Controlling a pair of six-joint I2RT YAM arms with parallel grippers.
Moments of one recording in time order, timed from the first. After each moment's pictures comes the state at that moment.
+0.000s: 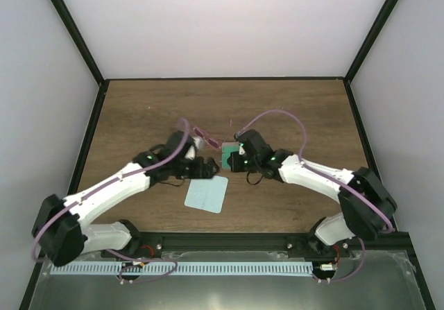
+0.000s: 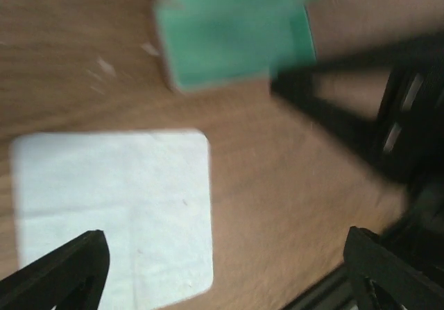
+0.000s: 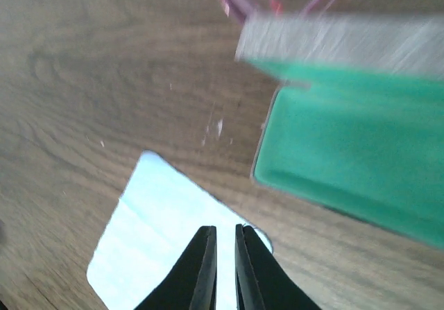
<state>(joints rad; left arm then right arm) -0.81 1.27 0.87 -0.55 0.23 -0.66 0.76 1.42 0.85 -0.22 -0.11 0.61</state>
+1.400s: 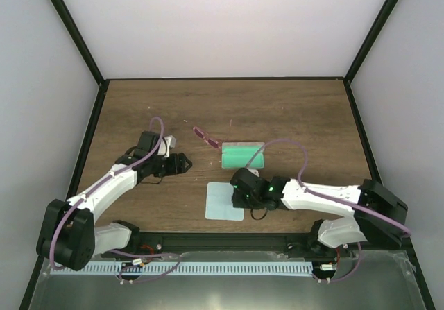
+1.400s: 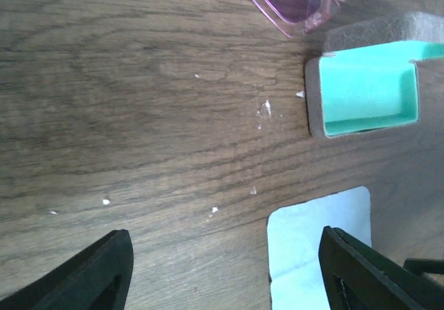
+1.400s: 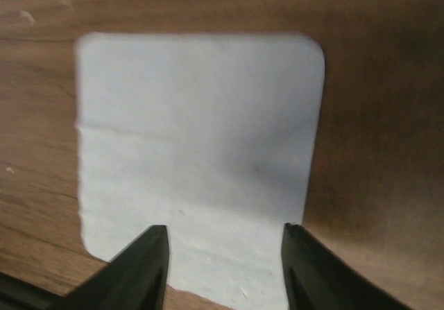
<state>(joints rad) -0.34 1.21 0.66 -0.41 0.38 -0.49 1.08 1.33 0.65 -0.43 0.03 1.05</state>
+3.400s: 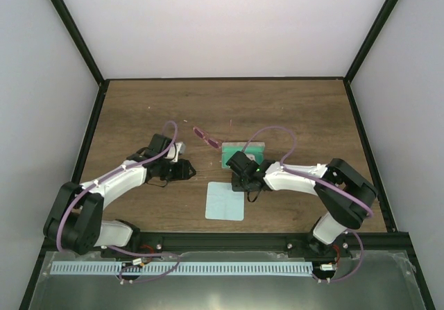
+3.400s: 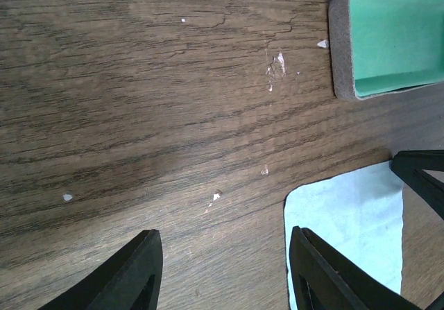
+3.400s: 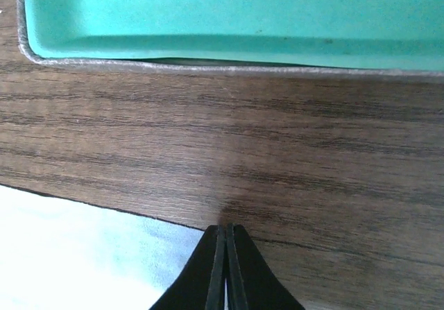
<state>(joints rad) -0.42 1.34 0.65 -0.38 0.39 -0.44 0.90 1.60 0.80 -0.38 0.12 0.83</state>
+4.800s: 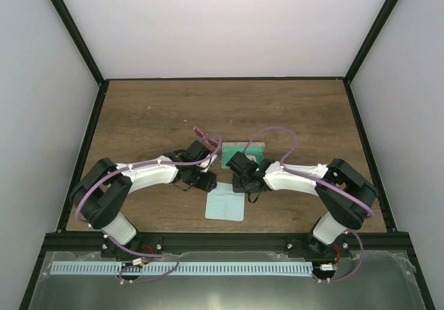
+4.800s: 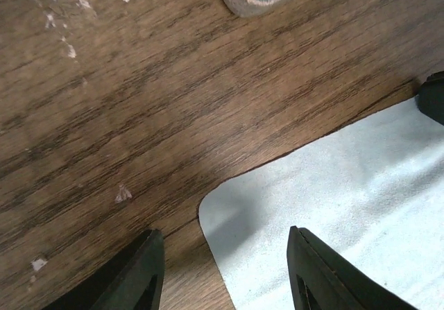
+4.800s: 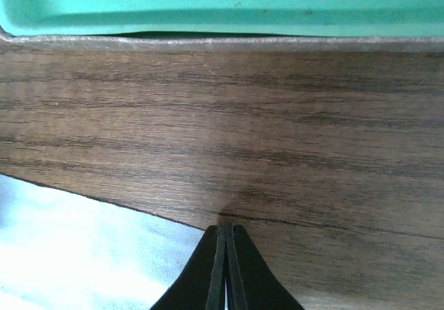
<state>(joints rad) -0.74 1.60 0.81 -0.39 0.23 -0.34 0.91 1.59 0.82 -0.44 0.12 0.85</state>
